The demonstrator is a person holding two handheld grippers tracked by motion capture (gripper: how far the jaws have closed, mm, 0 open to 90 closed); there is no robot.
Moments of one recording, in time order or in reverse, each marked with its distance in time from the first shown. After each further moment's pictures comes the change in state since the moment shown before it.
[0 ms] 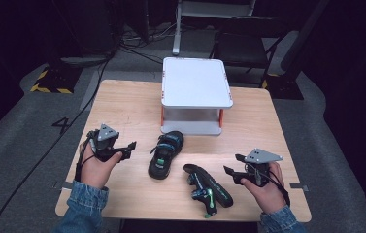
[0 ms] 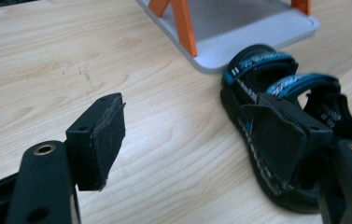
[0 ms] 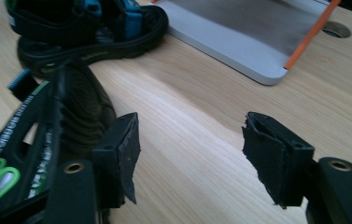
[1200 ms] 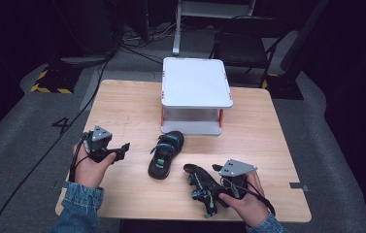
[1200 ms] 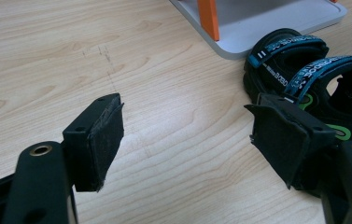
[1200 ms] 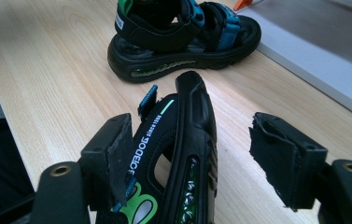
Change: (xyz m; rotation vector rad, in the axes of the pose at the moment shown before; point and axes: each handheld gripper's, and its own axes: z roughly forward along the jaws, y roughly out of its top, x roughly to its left) left arm 0.015 -0.010 -0.002 0.024 0.034 -0.034; right arm 0.067 0.015 0.017 0.019 0.127 -0.098
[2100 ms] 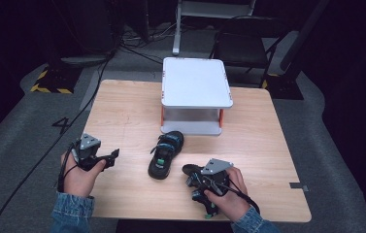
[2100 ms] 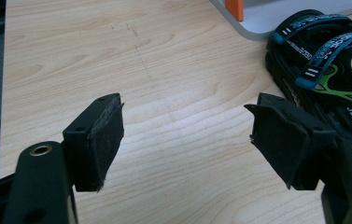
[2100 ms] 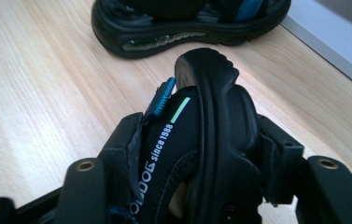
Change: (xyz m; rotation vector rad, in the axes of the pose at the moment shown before) left arm 0.011 -0.024 -0.022 0.011 0.061 -0.044; right arm 0.011 0.009 0.040 0.132 -0.026 -0.040
